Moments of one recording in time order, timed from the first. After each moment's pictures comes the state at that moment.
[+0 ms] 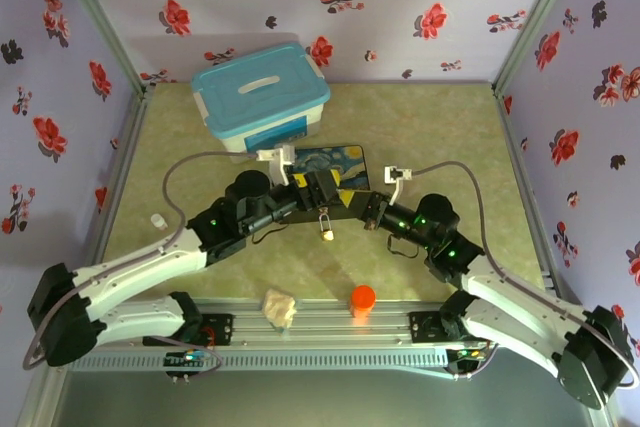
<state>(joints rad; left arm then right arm) -0.97 1.10 0.79 0.14 -0.06 -0.91 0.73 0.82 0.43 0.32 -0.31 0.88</state>
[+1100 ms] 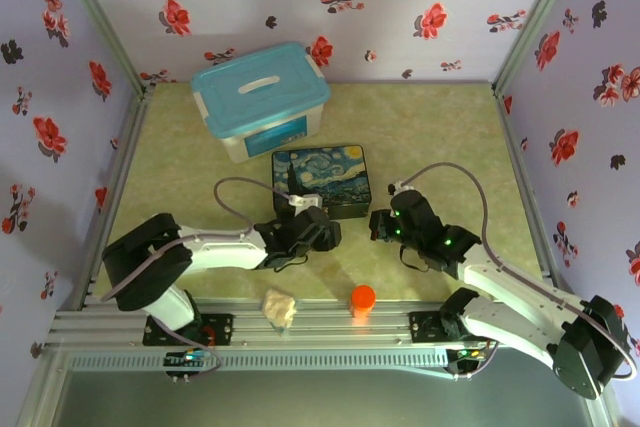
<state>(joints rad) -1.10 1.59 0.72 0.05 -0.26 -0.94 0.73 0.91 0.53 -0.35 0.04 0.71</state>
